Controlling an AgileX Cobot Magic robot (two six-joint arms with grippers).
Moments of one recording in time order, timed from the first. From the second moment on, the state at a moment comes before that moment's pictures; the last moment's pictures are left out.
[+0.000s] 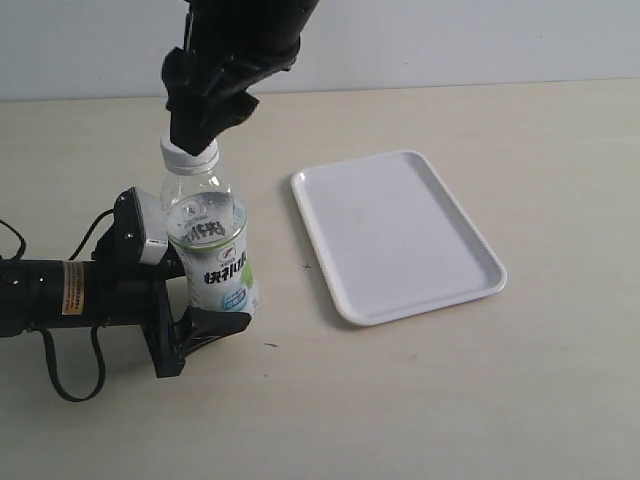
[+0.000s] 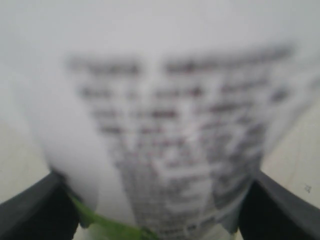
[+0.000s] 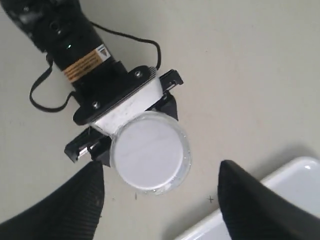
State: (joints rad) left arm -0.20 2.10 -0.61 1.11 -1.02 -0.14; right arm 0.60 1.90 -1.85 0.31 1.18 -0.59
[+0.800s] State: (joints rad) left arm -0.20 2.10 -0.61 1.12 -1.02 -0.14; right arm 0.60 1.94 -1.86 0.30 1.13 -0.22
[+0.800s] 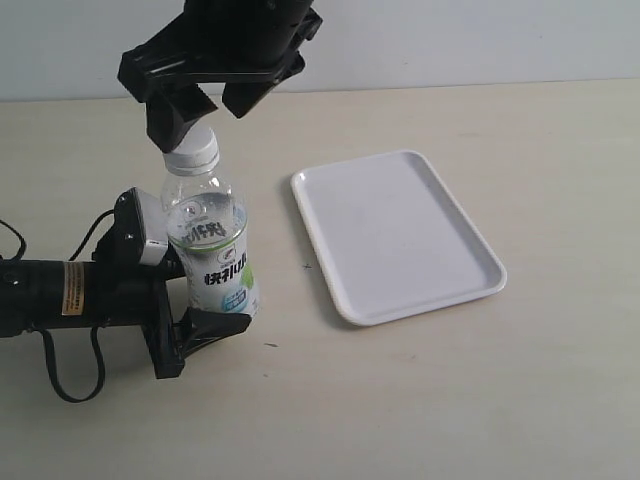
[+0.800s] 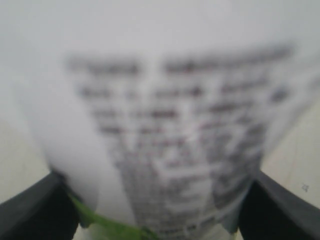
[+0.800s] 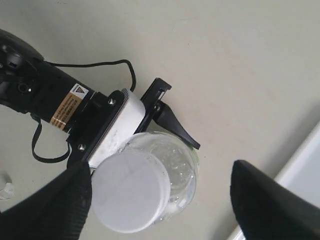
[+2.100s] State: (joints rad) left arm -0.20 2.10 -0.61 1.12 -1.02 -0.14; right arm 0.60 1.98 -1.86 0.37 1.16 -0.49
